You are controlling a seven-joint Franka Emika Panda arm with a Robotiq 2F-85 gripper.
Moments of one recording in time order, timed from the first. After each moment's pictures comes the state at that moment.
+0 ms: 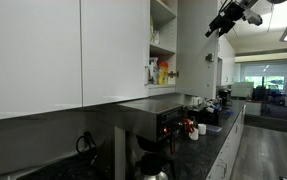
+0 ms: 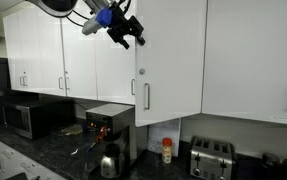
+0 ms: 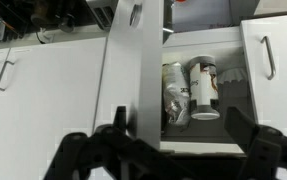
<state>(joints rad) 0.04 -0.65 -0.37 -2.33 -0.01 2.60 -0.38</state>
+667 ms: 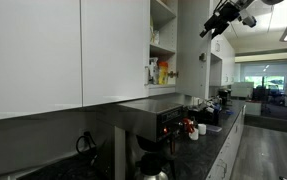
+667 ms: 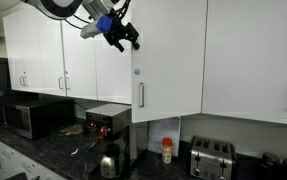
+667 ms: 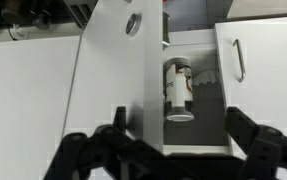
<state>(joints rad) 0.11 -0.66 -0.37 -2.35 0.03 2.59 -0.40</state>
